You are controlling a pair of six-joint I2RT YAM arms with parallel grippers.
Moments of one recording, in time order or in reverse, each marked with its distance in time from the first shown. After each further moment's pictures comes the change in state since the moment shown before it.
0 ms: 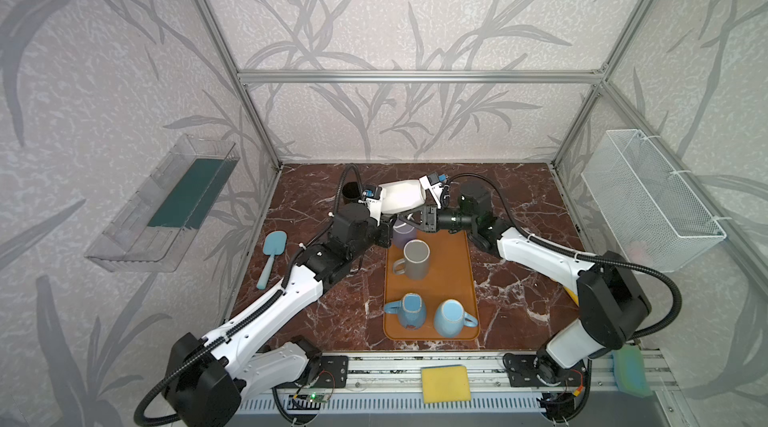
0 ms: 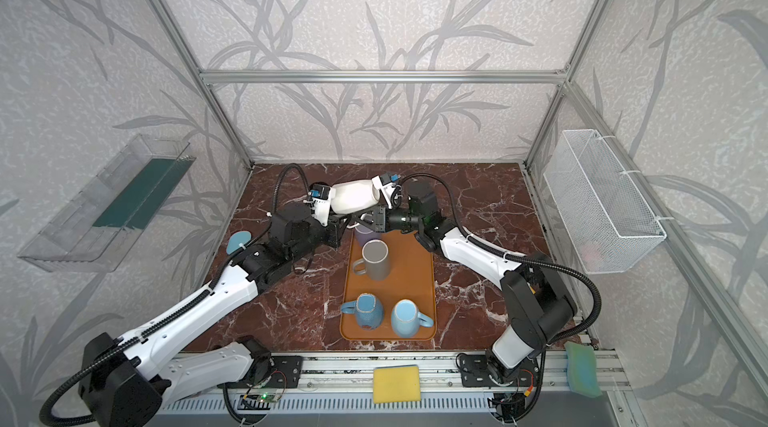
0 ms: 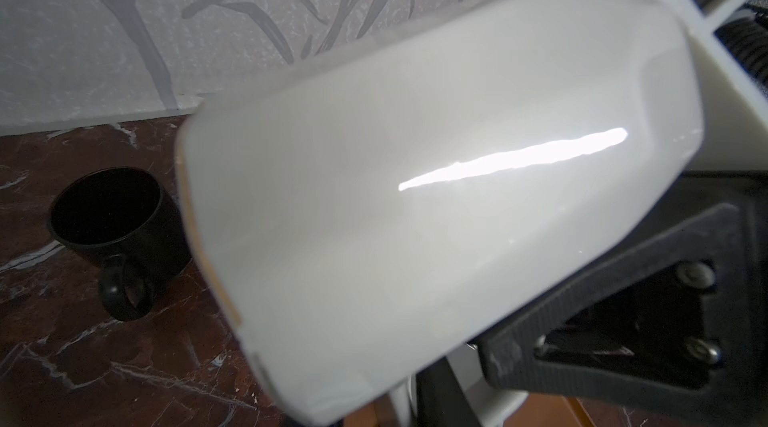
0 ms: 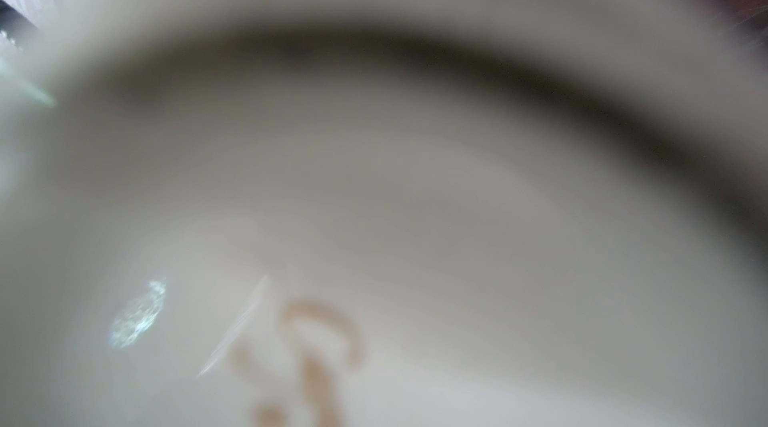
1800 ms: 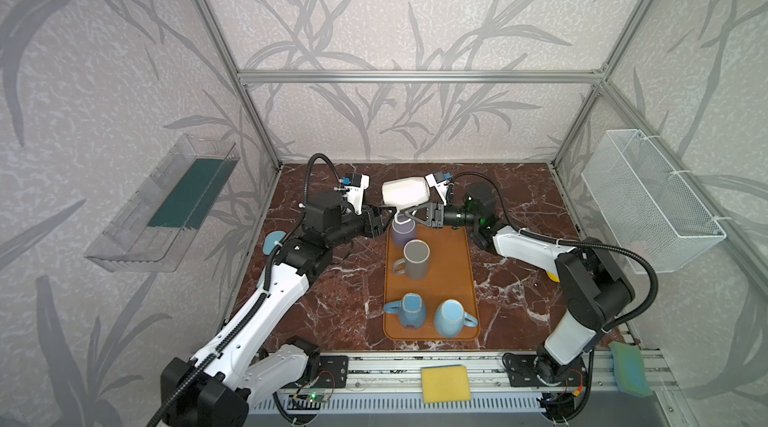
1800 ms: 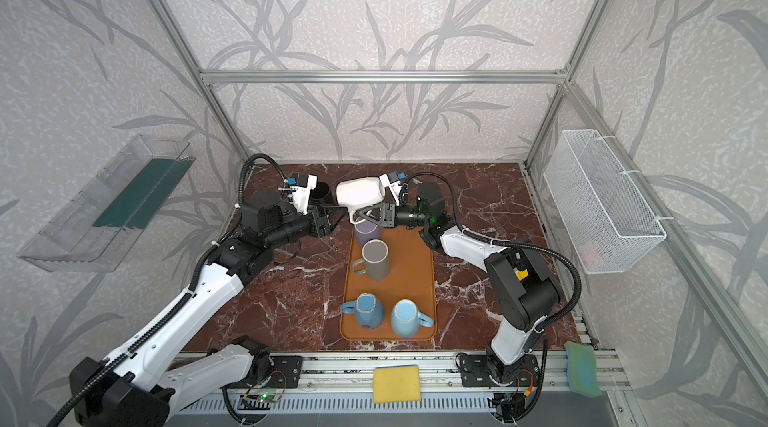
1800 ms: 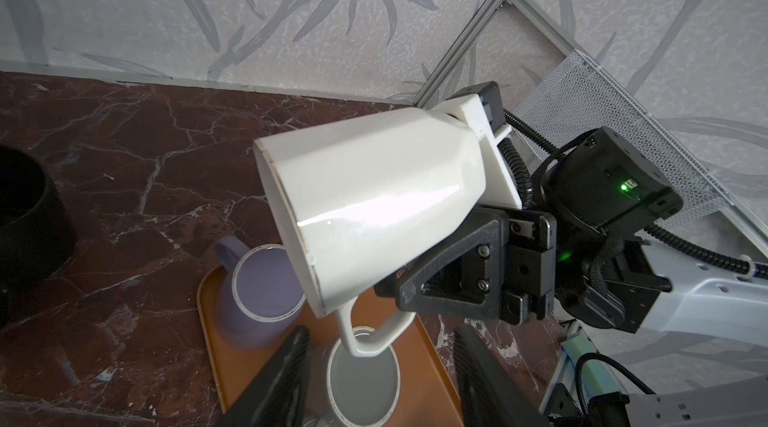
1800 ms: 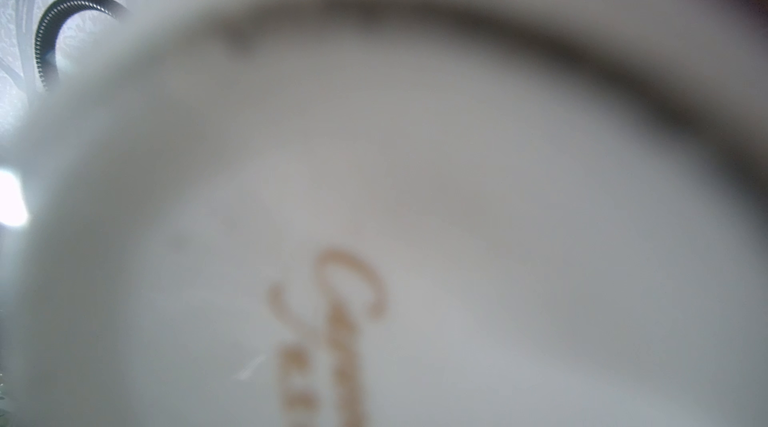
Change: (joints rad) left arm 0.212 -0.039 0.063 -0.038 0.451 -0.207; right arm -0.089 0.113 -0.044 0.333 -0.188 0.109
